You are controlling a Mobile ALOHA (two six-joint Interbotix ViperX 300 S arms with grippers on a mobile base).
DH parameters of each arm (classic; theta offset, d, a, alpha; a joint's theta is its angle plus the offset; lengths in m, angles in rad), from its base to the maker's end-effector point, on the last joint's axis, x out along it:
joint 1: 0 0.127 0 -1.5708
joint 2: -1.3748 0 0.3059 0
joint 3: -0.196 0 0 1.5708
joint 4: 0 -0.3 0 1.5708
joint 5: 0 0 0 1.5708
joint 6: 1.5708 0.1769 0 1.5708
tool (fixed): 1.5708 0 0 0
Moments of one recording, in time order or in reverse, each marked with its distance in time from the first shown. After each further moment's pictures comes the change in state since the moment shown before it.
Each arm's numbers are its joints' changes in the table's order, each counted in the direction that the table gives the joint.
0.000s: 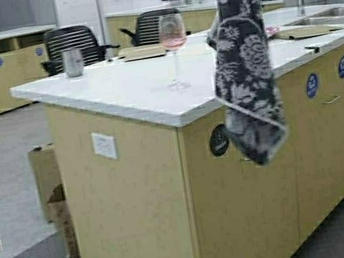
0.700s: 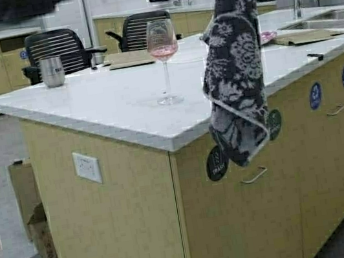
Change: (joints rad) left arm -0.262 0.637 -0.209 0.031 0.377 0.018; right arm 0.000 -0.003 0.002 -0.002 0.014 0.003
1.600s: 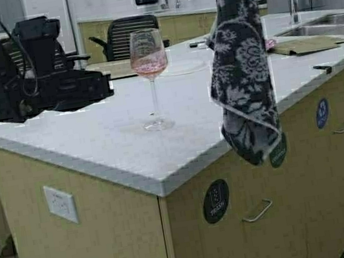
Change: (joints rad) left arm -0.009 0.537 -0.137 -0.106 0.279 0.011; right arm -0.002 0.043 -0.011 0.002 0.006 -0.002
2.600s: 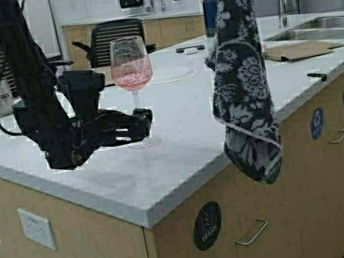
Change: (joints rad) left arm -0.081 0.396 -0.321 0.098 0.160 0.114; right arm 0.002 0.077 -0.002 0.002 0.005 -0.002
